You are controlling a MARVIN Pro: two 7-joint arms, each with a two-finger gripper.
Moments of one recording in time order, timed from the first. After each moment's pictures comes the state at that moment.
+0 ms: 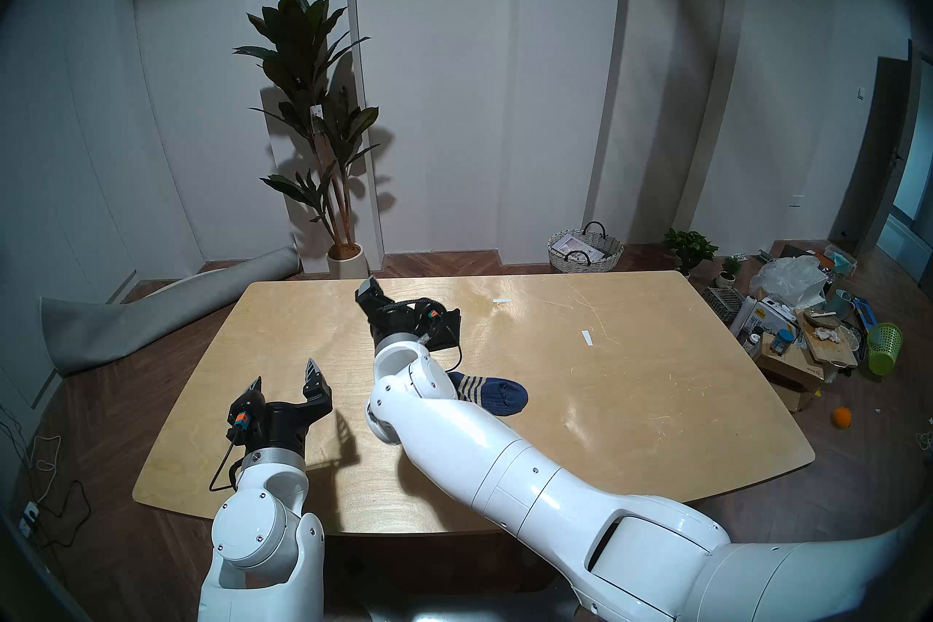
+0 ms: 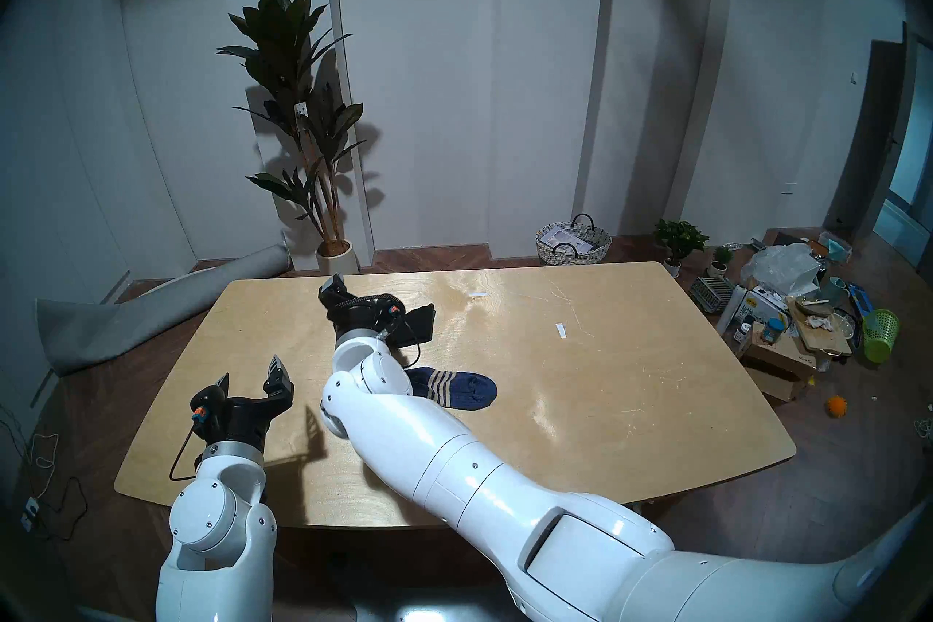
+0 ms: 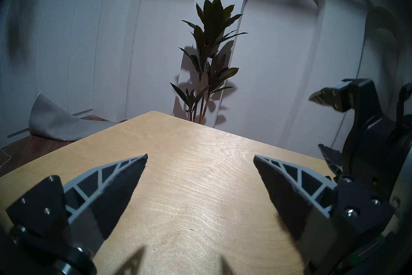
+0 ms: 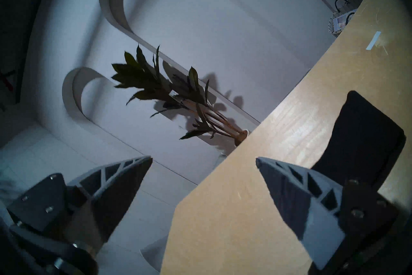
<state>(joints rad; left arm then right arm) 2.08 -1.65 -1.70 -2.02 -0.20 0.00 0.14 -1.08 -1.72 0.75 -1.11 1.23 -0.46 -0.35</state>
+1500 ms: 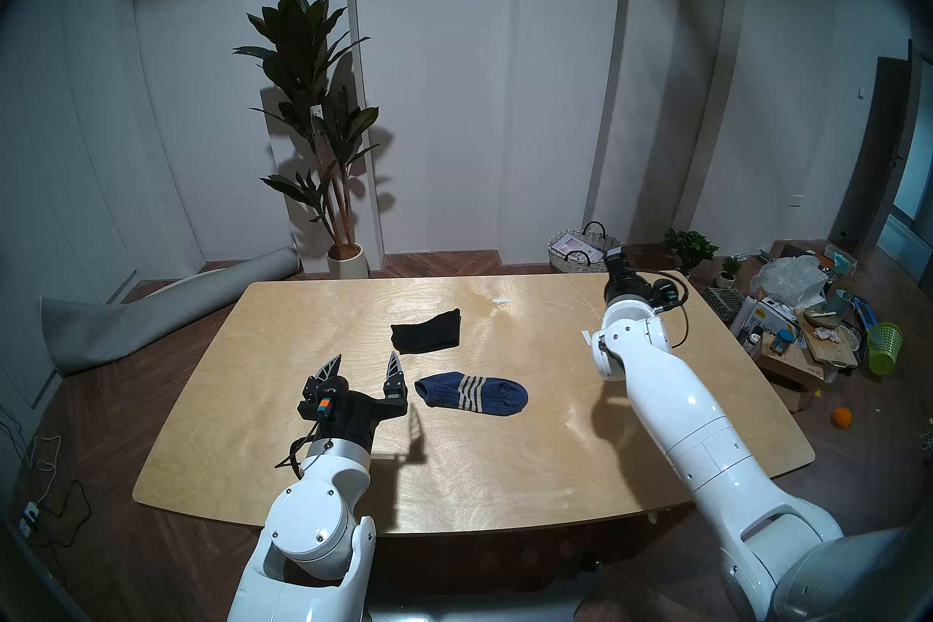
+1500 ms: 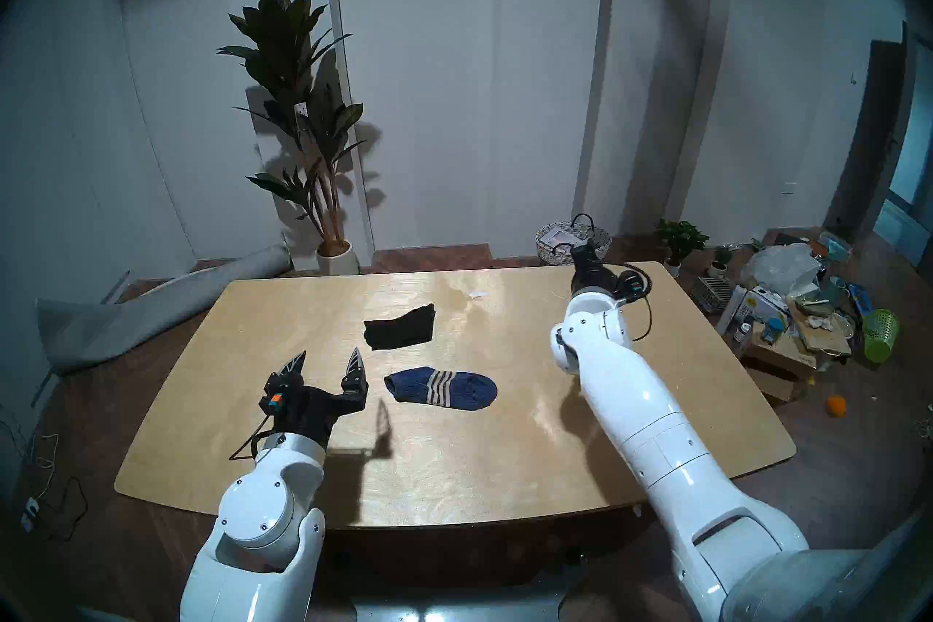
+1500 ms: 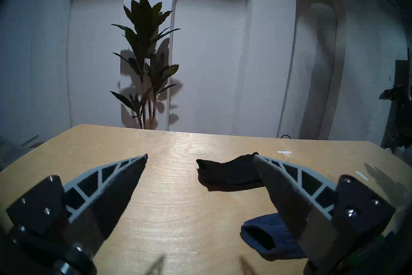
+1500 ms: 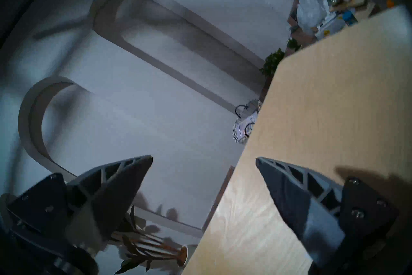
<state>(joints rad) 2.03 -1.57 -1.48 -1.98 -0.03 0.00 0.08 -1.22 -1.23 1.26 -1.40 1.28 -0.40 -0.46</state>
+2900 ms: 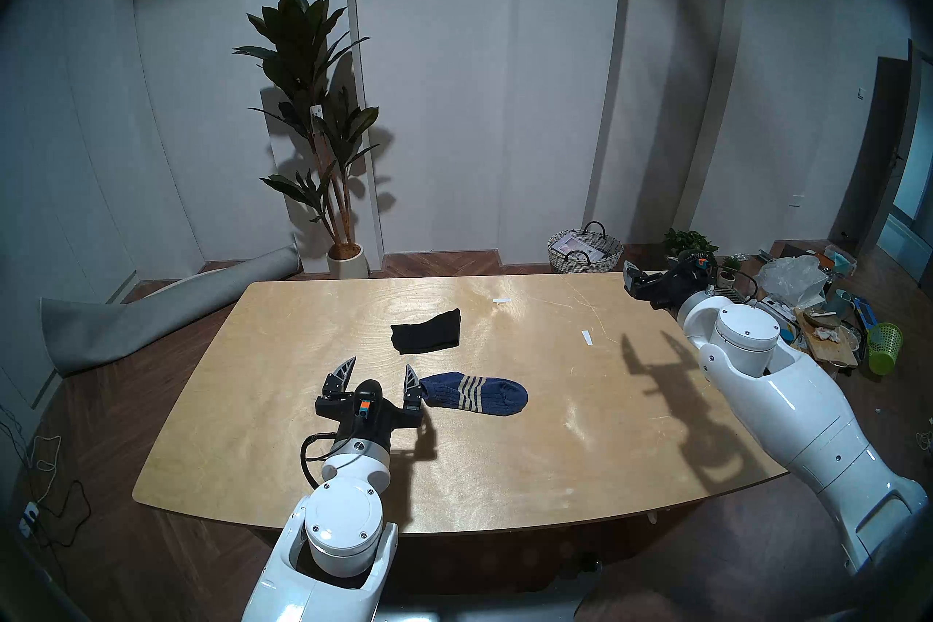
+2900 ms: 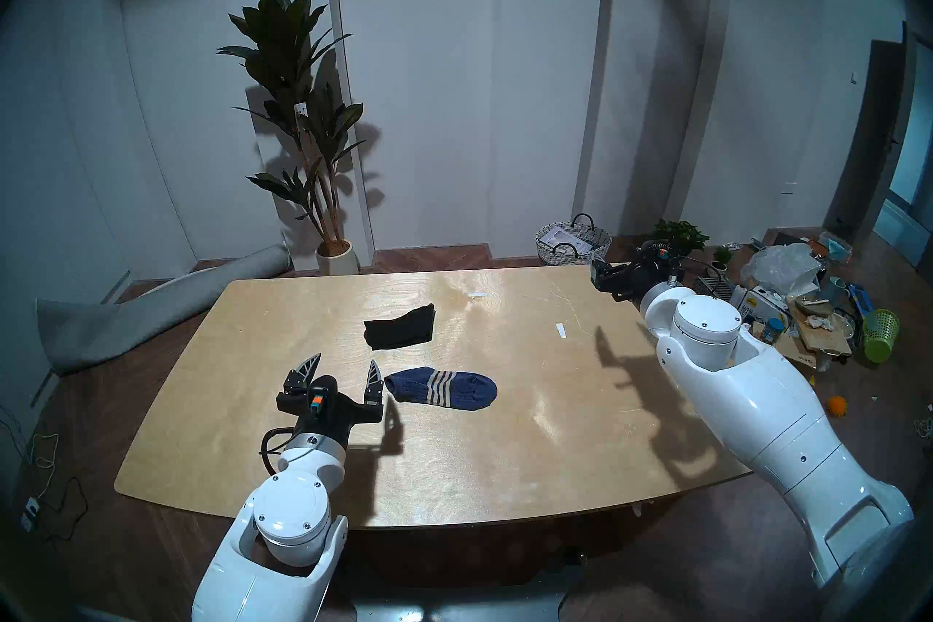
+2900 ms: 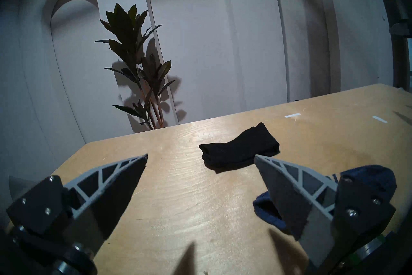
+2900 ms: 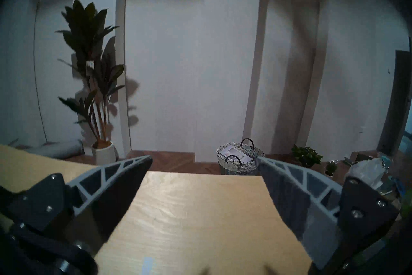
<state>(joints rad) 2.00 -1.51 -1.38 -1.94 0.20 0.10 0.21 -1.40 -0.75 1.27 -1.66 0.72 0.22 -0.17</state>
